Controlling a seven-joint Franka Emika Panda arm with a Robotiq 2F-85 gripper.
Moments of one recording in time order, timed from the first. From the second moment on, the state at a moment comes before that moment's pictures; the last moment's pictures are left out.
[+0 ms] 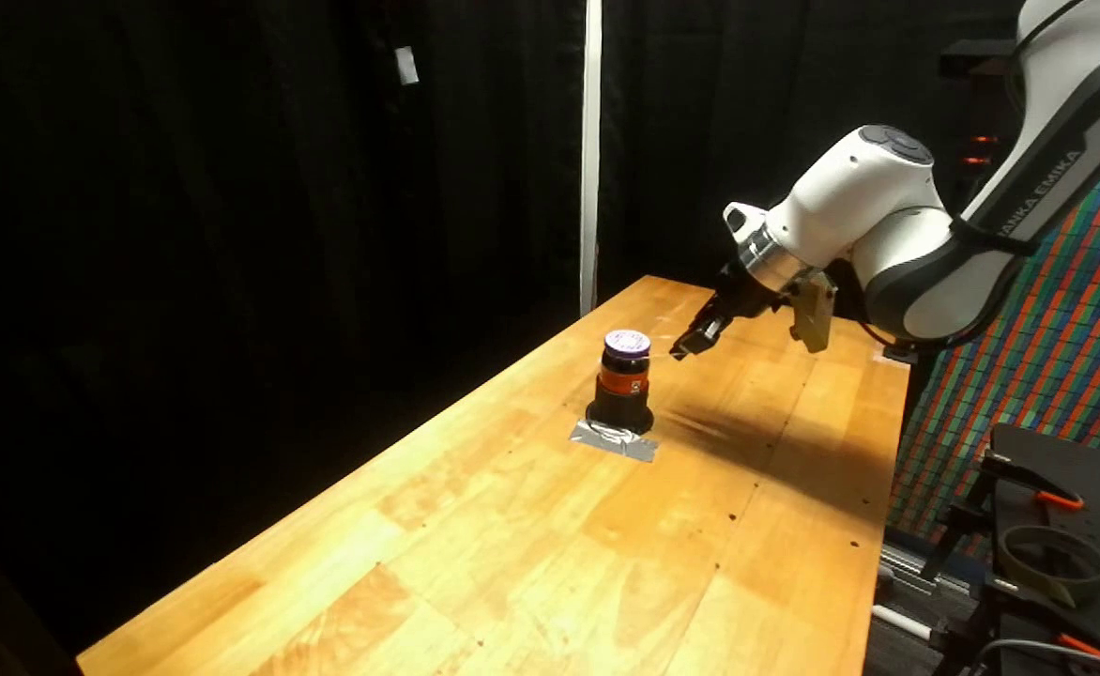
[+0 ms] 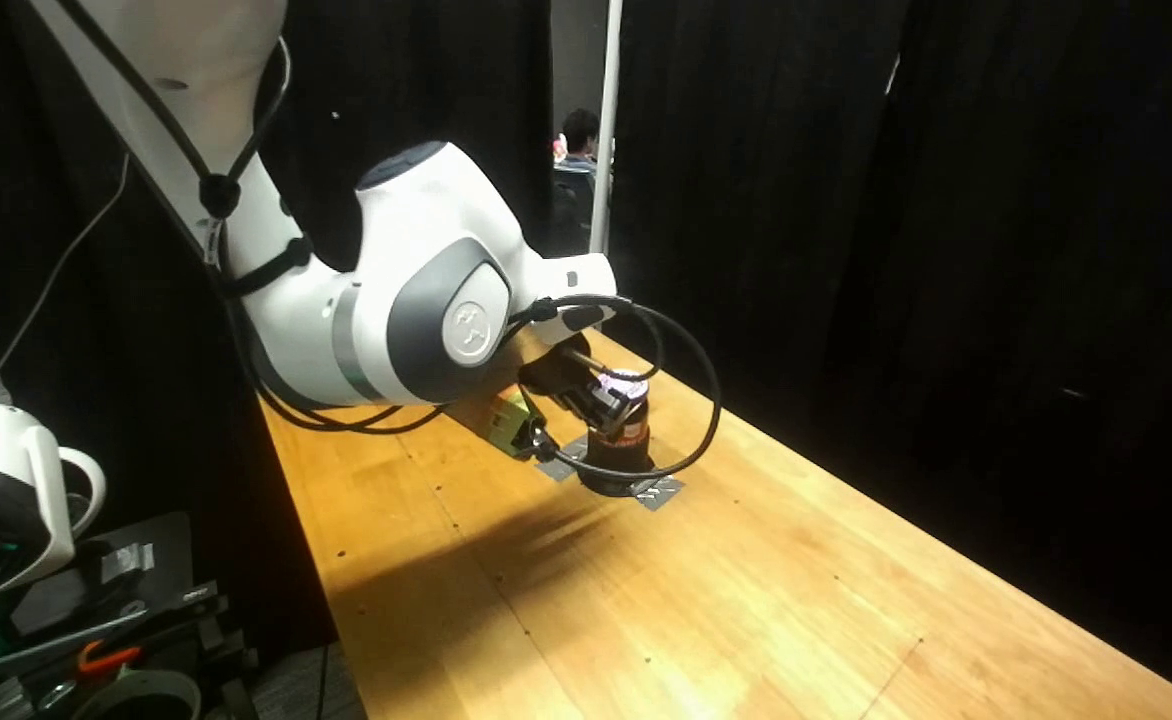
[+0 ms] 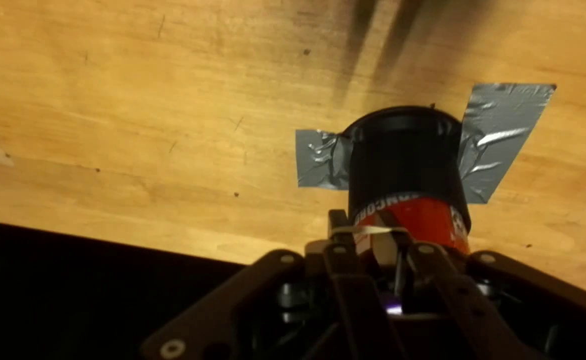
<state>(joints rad) 0.52 0.33 -0.51 -2.44 -0.53 3.37 0.39</state>
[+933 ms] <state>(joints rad) 0.74 0.51 -0.48 -2.68 0.09 4.09 0.10</state>
